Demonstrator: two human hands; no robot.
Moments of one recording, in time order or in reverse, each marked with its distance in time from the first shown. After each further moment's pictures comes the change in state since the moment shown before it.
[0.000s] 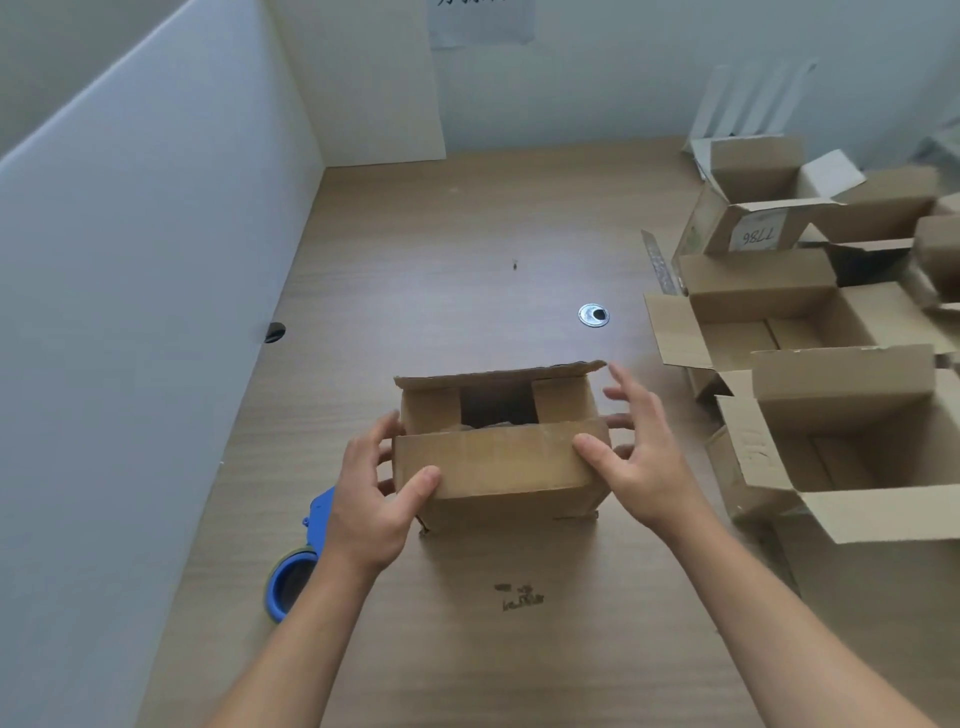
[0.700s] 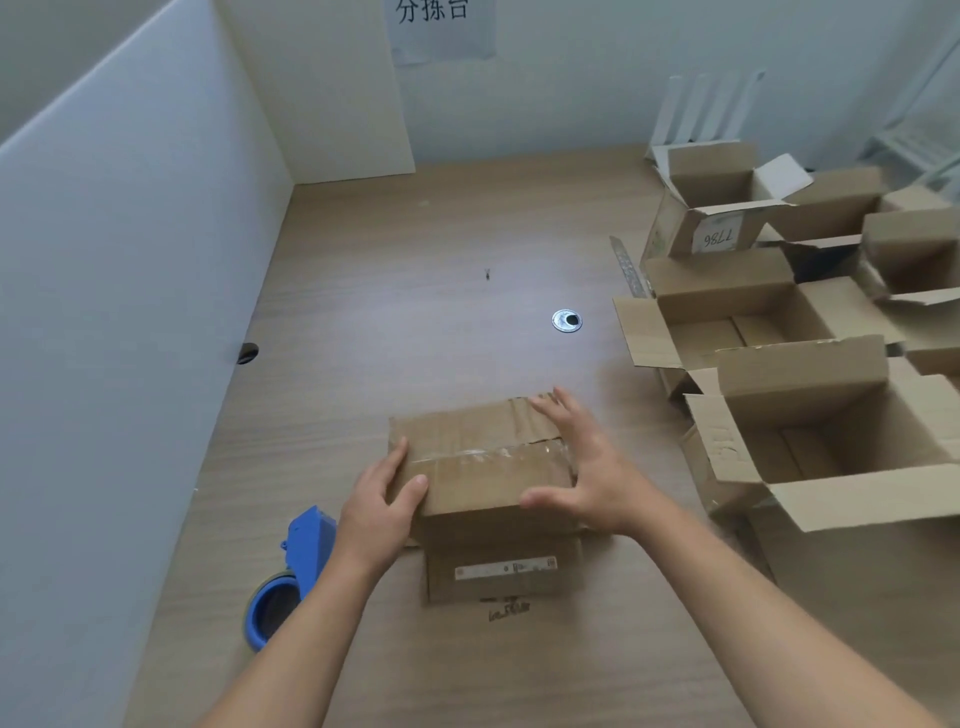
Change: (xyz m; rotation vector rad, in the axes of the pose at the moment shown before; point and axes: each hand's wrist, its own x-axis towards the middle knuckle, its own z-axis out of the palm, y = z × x) left_hand 0.018 -0.022 0.024 0.157 -0.124 -0.197; right_hand 0.012 0.014 0.004 -0.230 -0.333 -0.043
